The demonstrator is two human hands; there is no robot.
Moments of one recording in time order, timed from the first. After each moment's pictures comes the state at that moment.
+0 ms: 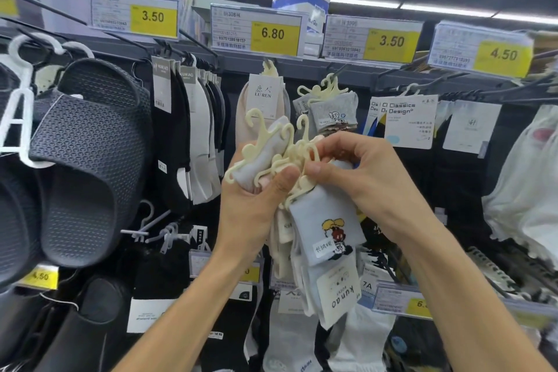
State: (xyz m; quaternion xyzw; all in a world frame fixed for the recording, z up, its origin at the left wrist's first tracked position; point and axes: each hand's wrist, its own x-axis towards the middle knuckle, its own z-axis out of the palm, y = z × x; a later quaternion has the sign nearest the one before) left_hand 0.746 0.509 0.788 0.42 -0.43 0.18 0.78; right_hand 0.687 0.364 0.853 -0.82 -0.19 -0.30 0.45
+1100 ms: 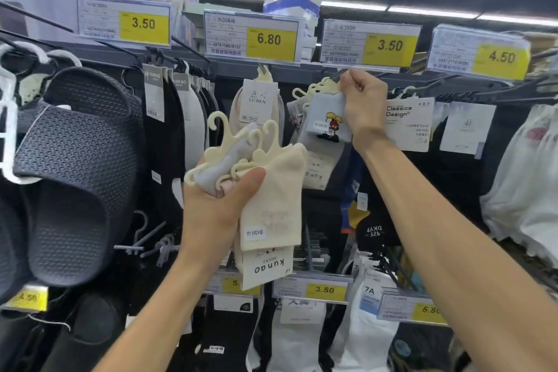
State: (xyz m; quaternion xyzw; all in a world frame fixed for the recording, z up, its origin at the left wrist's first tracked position) left_hand 0.766 0.543 0.786 0.46 -0.35 0.20 0.79; right_hand 0.818 0.325 0.922 -0.70 -0.08 -0.52 0.48
